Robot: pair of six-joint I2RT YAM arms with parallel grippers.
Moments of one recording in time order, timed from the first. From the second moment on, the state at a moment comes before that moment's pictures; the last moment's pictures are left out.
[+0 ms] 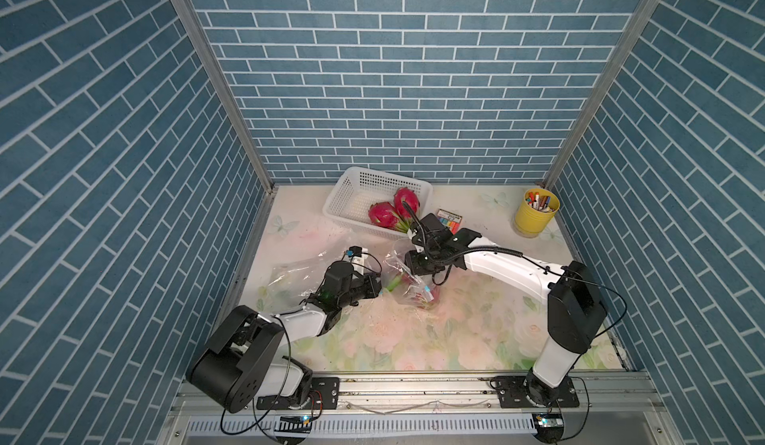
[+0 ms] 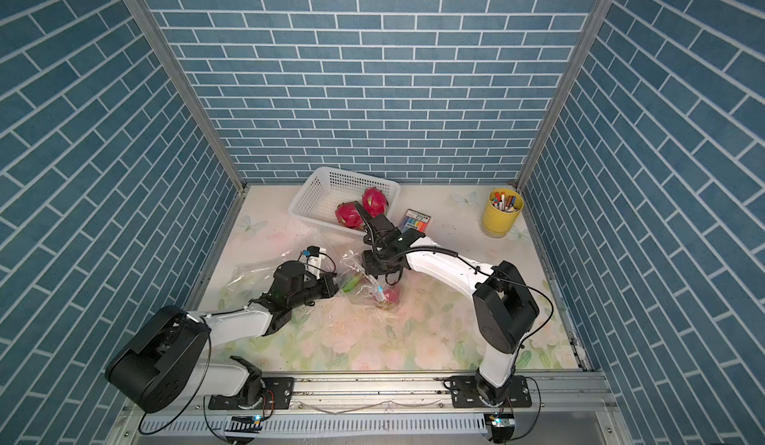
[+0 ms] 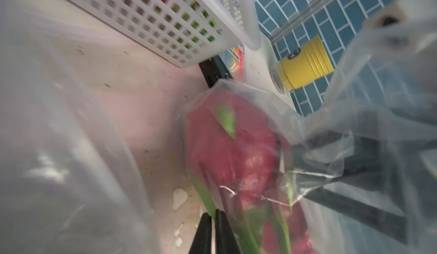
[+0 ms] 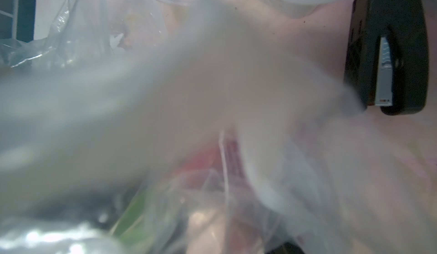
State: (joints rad) left arm -0.51 1.38 0.35 0.56 0.37 -0.71; right arm 0.84 1.74 1.36 -0.67 -0.16 0.53
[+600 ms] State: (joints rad) left arm -0.63 1.54 0.39 0.79 0.44 -0.82; right arm 0.83 1.67 1.25 -0.66 -0.22 0.62
